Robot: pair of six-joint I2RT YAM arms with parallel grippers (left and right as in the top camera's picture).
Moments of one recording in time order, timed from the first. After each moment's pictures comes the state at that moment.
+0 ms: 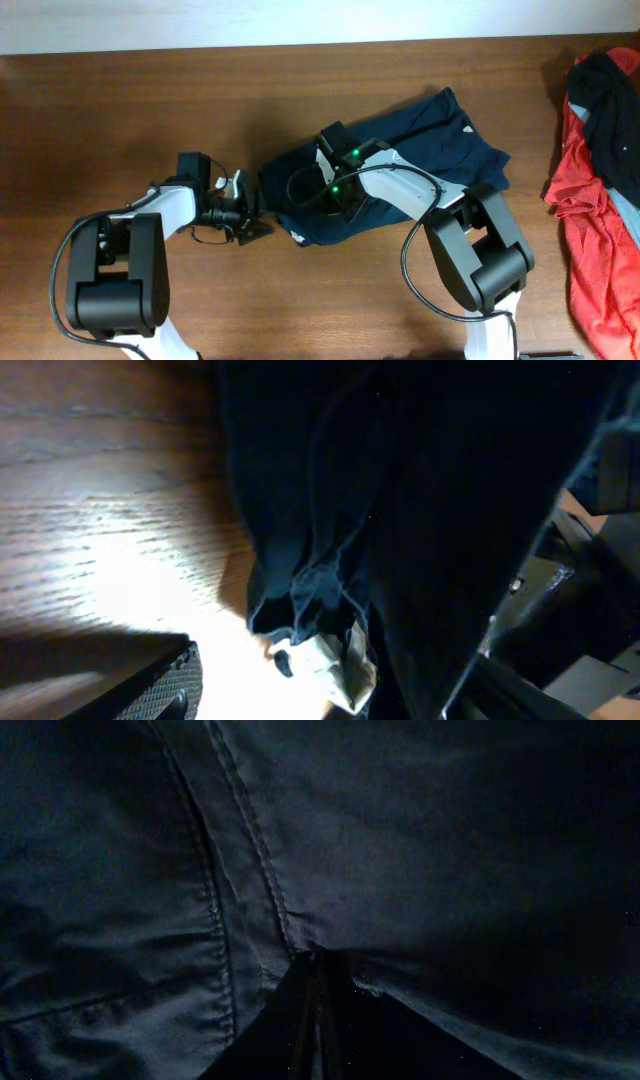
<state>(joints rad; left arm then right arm) -0.02 1.91 0.94 -0.48 0.92 -0.43 0.54 2.08 1.41 -0.74 -0.31 0.32</state>
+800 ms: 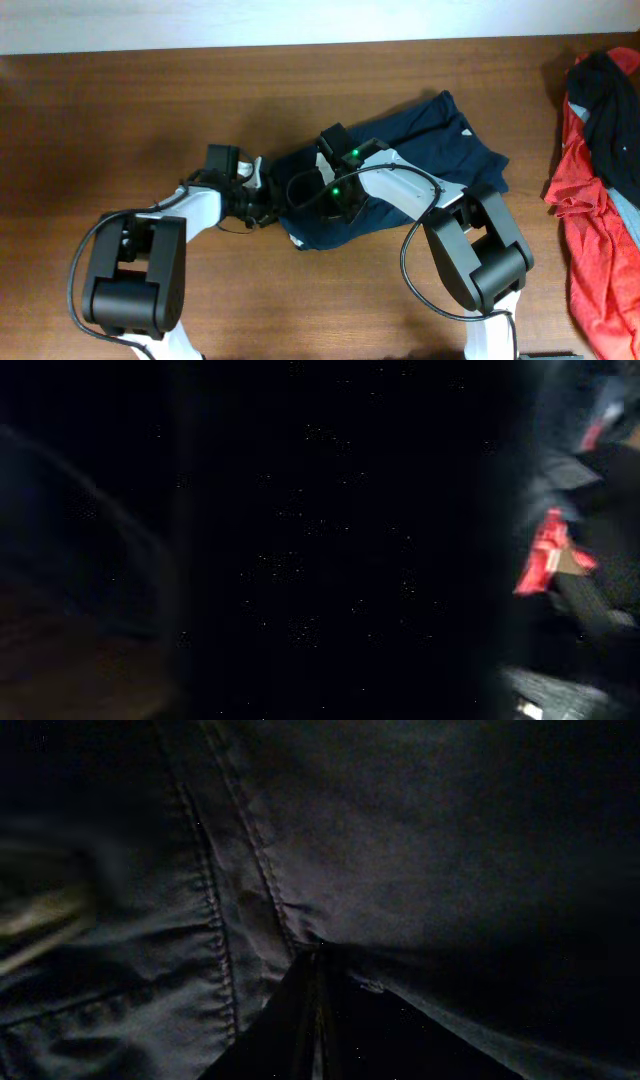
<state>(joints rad) -0.17 1.91 0.93 -0.22 0.77 -0.55 0.54 2.08 1.41 -0.78 -0.35 0.32</state>
